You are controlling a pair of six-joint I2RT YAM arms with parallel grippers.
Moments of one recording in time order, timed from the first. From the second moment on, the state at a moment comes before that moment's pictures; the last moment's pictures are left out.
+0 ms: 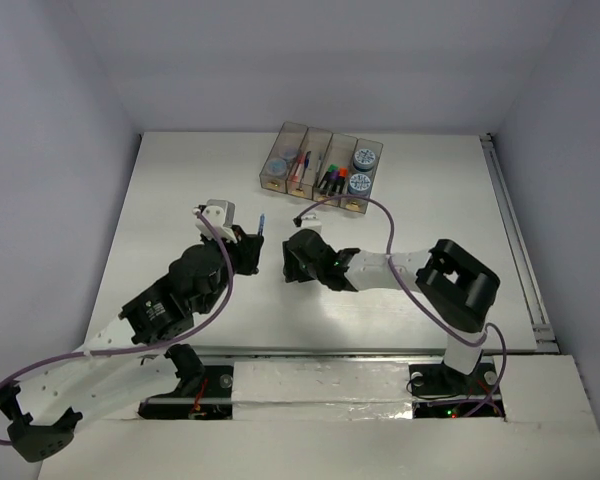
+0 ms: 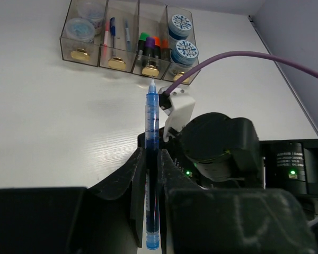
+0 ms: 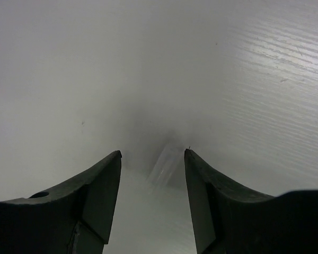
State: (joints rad) left arm -0.93 0.68 0.79 -0.33 -0.51 -0.46; right arm 0.96 1.83 1.06 0.02 0.27 0.66
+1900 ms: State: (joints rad) left arm -0.93 0.64 0.79 -0.33 -0.49 -0.45; right arm 1.03 1.87 1.14 -0.20 0.36 0.72
